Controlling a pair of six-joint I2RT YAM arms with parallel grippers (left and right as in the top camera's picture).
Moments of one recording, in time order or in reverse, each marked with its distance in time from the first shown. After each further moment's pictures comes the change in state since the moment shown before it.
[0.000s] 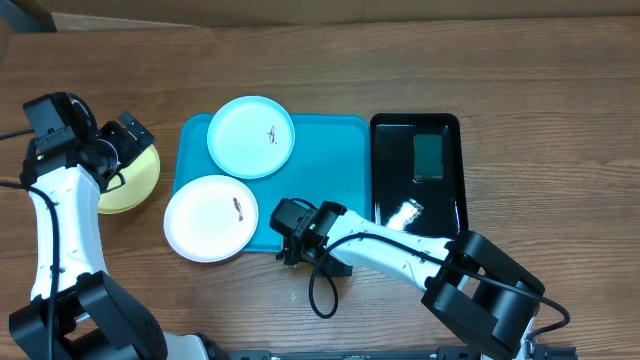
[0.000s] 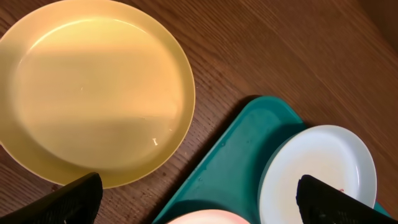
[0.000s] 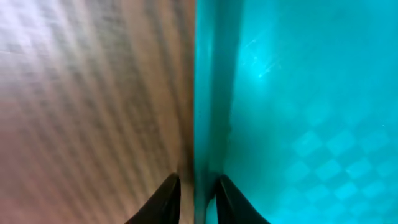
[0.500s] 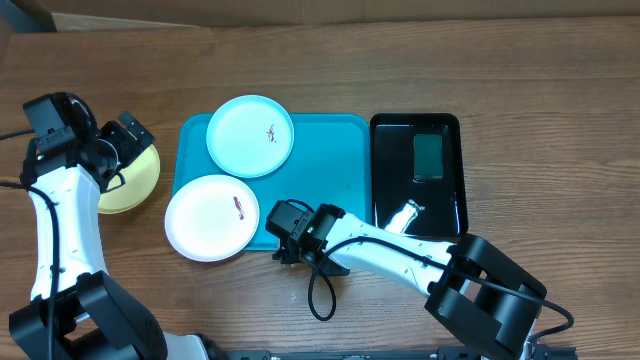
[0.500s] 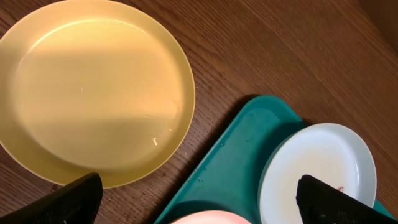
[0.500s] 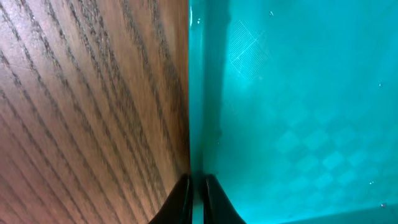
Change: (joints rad) left arm 0.000 0.000 0.000 0.000 0.000 0.000; right arm 0.015 -0.012 0.005 0.014 0.073 0.010
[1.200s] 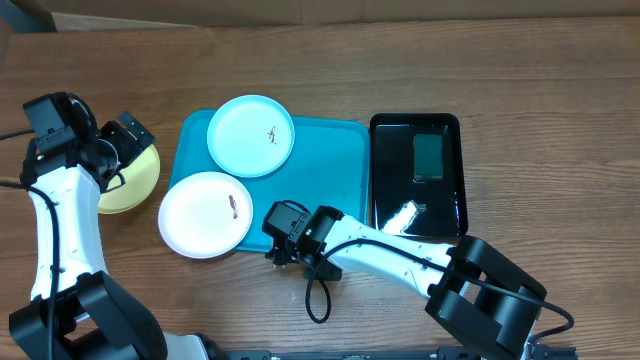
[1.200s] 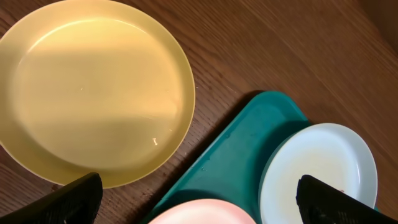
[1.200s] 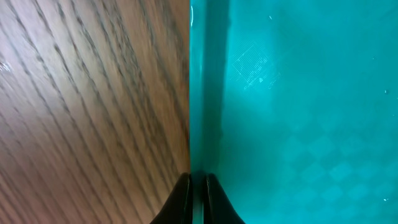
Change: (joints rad) left arm 0.000 0.000 0.000 0.000 0.000 0.000; right arm 0.010 0.000 0.003 0.028 -0.090 0.075
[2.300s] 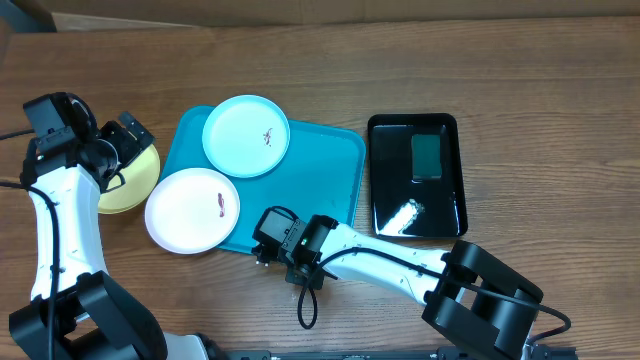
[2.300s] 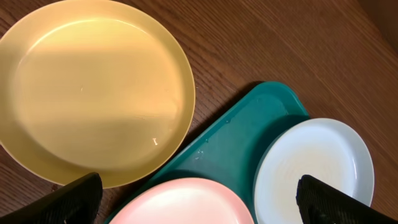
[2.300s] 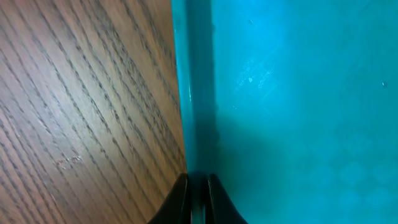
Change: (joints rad) left arm 0.000 0.000 0.000 0.000 0.000 0.000; right arm 0.040 0.002 -0.009 0.108 -0.083 0.232
